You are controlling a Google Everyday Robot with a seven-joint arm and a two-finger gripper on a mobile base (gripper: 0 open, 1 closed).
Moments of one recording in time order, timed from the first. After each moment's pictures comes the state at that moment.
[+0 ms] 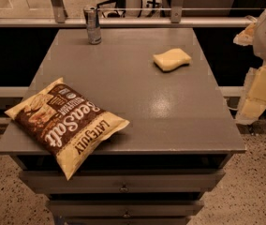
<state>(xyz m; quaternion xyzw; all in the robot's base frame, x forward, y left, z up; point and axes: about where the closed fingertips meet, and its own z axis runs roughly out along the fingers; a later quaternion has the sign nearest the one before) 0.438 -0.215 0.982 -0.60 0.78 -0.04 0.17</state>
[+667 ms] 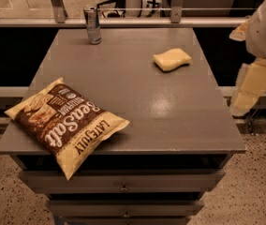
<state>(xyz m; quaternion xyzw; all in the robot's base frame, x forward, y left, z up) 0.463 -0.216 0.977 -0.61 0.77 -0.06 0.18</state>
